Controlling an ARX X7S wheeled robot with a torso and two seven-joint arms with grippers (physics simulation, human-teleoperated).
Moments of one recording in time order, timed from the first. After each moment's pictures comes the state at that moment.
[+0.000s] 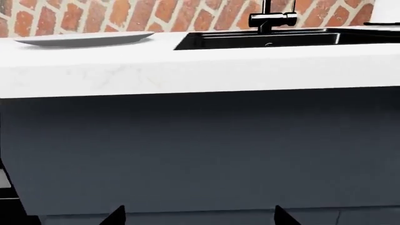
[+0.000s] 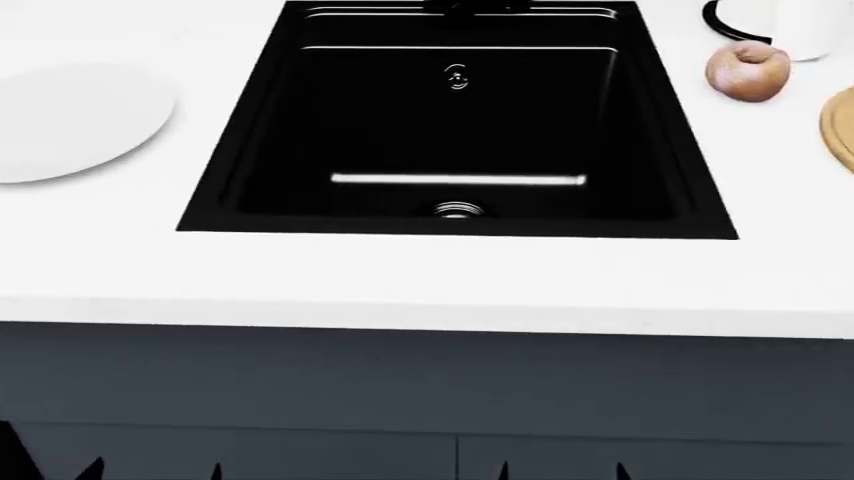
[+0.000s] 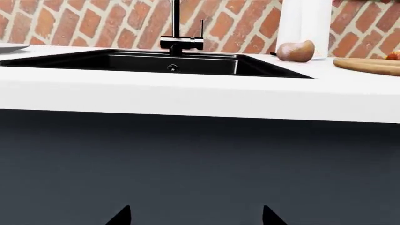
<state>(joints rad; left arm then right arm) -0.02 -0.13 0.17 -0.02 -0.11 -0.04 -0.16 0.00 0.14 -0.16 -0.01 0.10 -0.03 0.17</state>
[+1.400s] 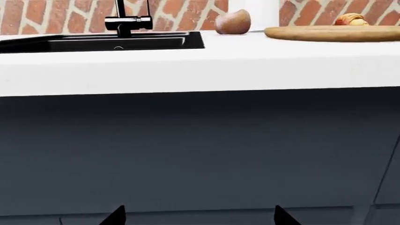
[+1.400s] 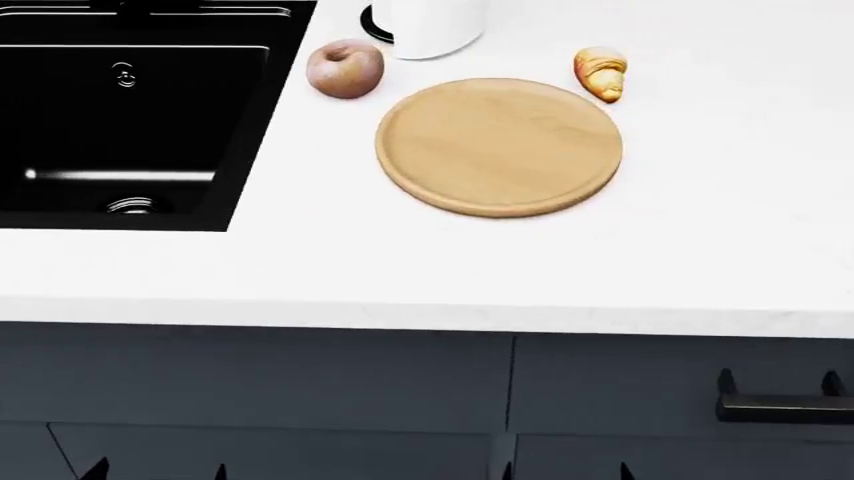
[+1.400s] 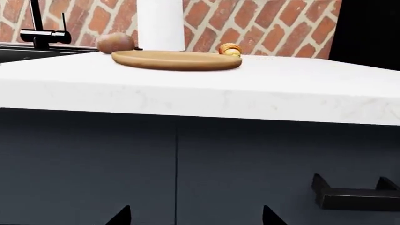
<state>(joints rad) -0.03 -0.17 0.22 -0.02 -0.16 -0.03 -0.20 0.00 0.19 -0.20 -0.01 0.13 -0.04 0.21</state>
